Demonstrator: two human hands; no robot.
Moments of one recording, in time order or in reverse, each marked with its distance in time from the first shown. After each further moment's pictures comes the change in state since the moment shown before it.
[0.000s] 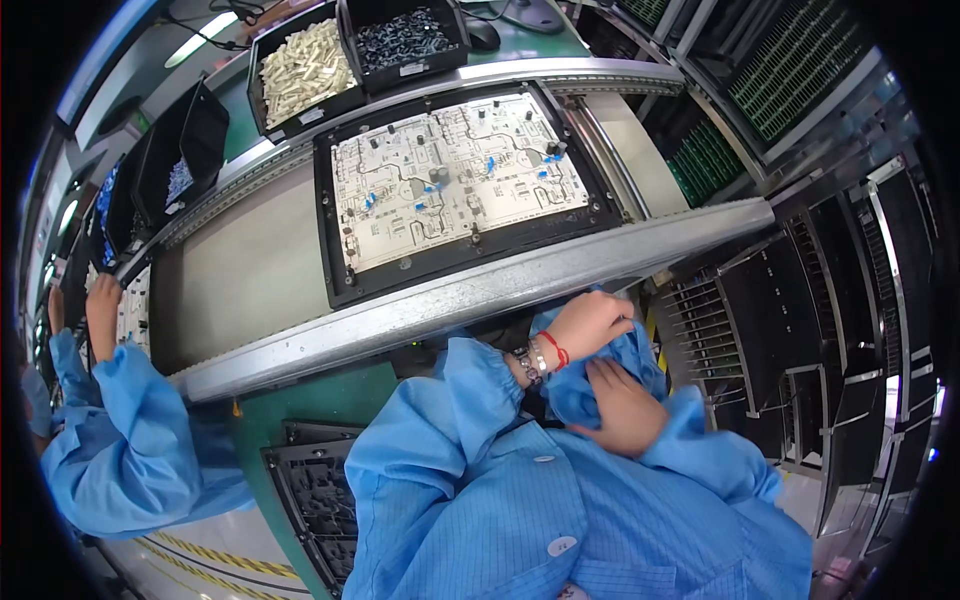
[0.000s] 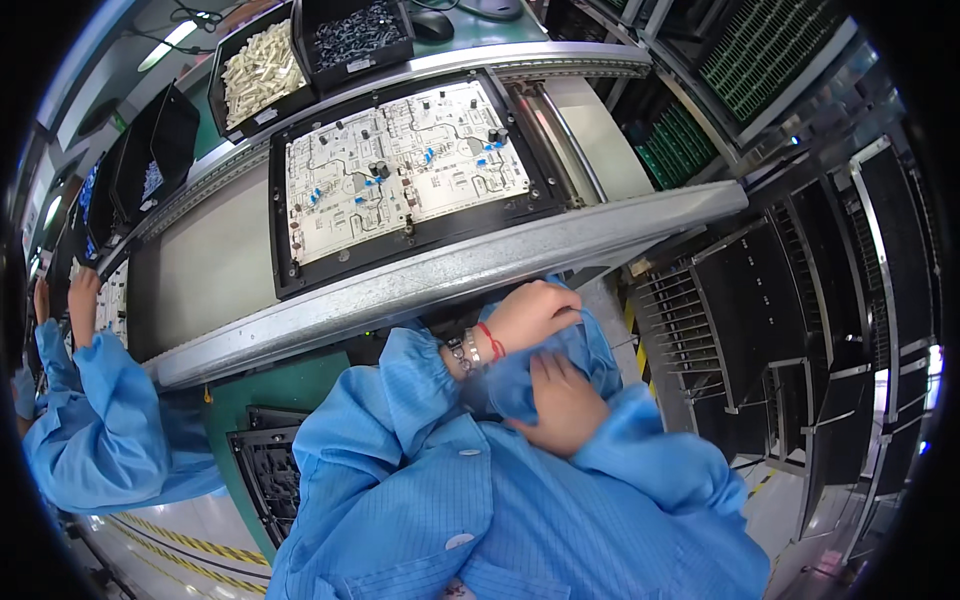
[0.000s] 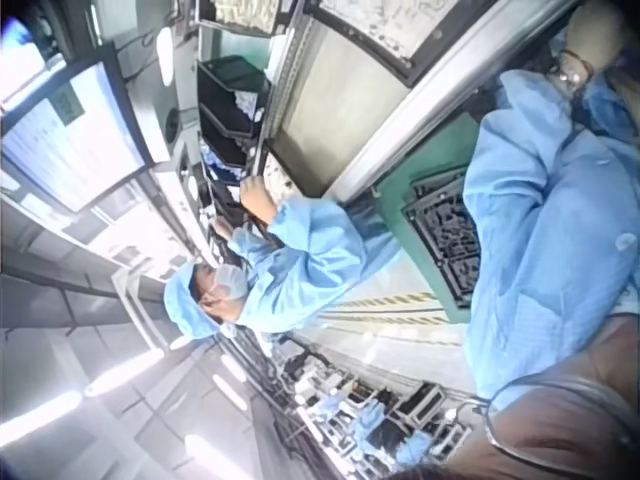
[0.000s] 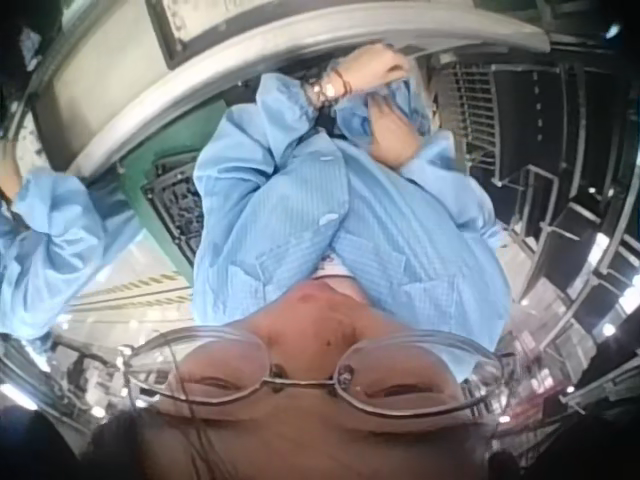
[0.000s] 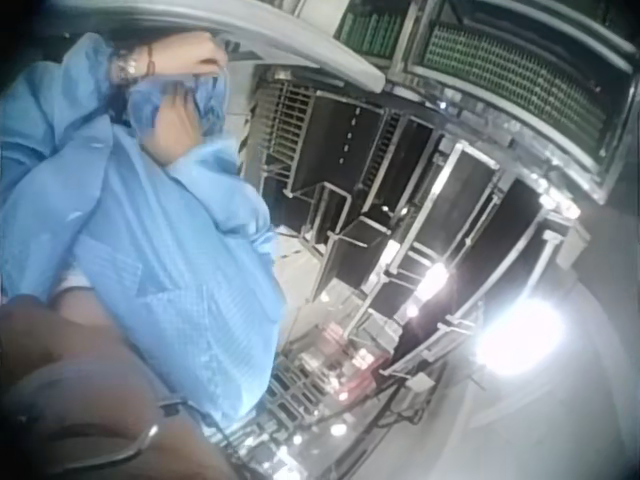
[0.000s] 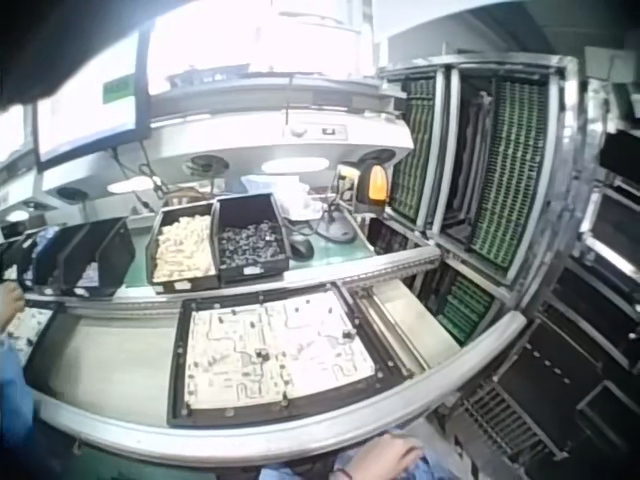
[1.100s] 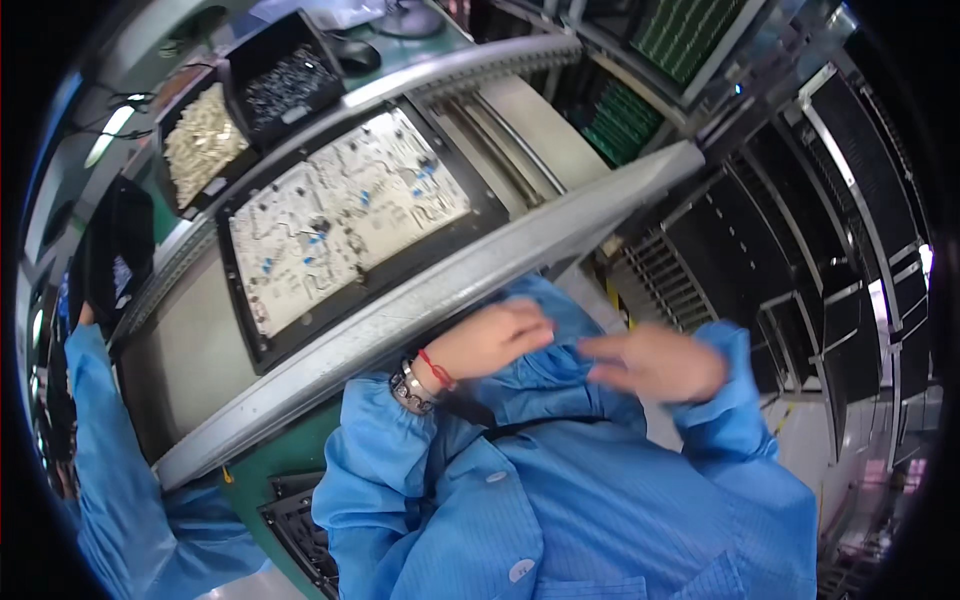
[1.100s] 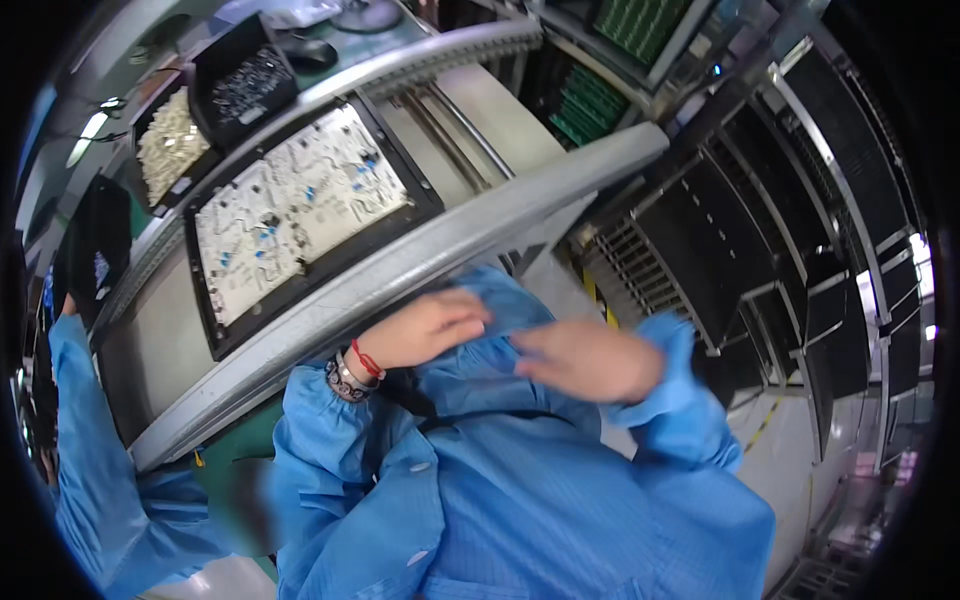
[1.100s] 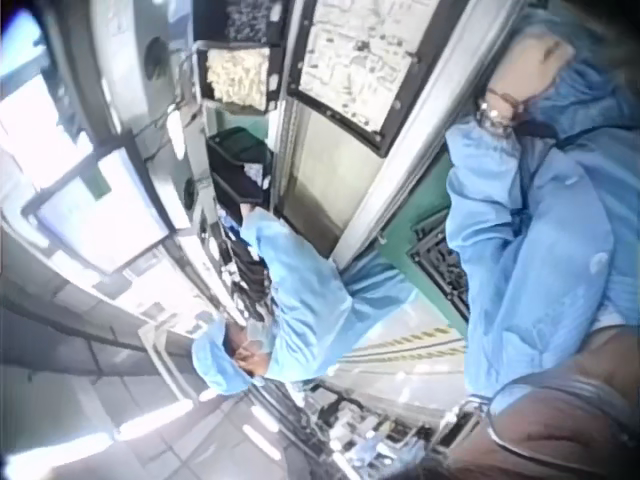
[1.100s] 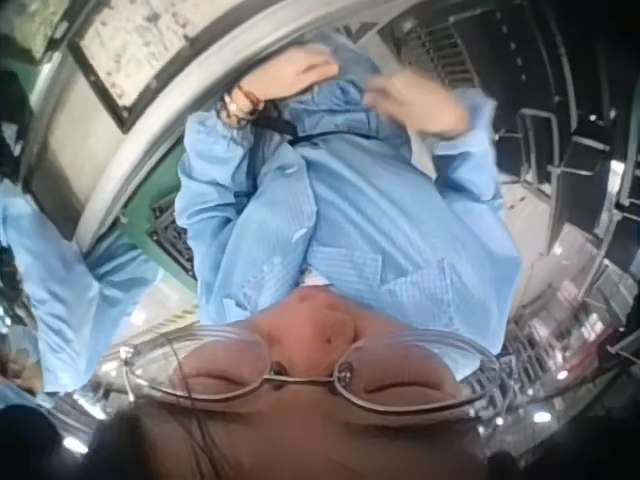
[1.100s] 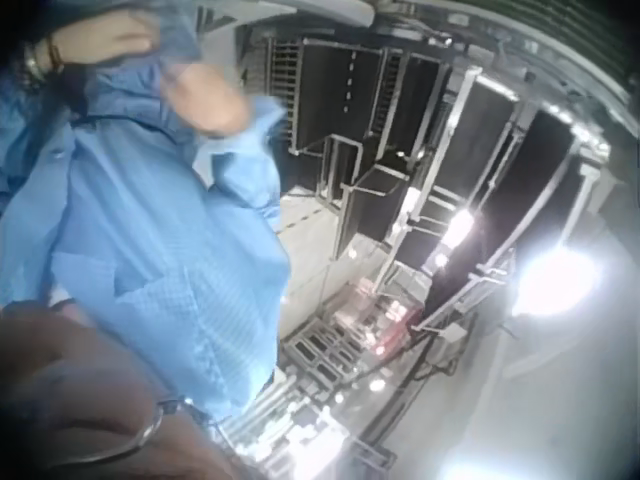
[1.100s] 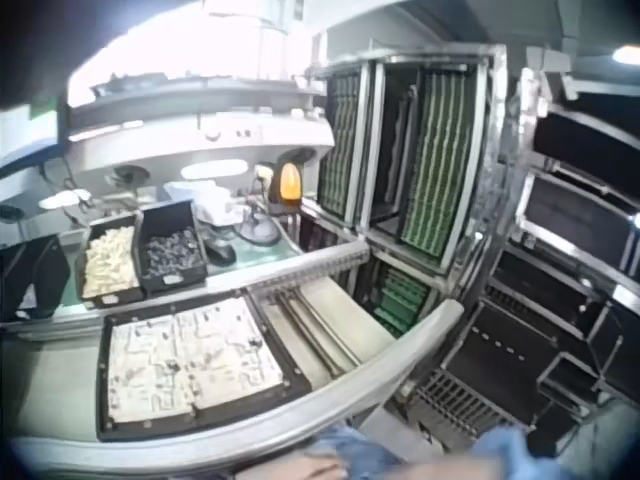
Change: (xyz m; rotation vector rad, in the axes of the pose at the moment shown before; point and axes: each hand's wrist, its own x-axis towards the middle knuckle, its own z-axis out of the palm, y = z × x) left_hand 0.004 0.022 -0.039 -0.183 -0.402 0.089; right_hand -0.038 0.055 -0.102 0.267 -0.062 -0.043
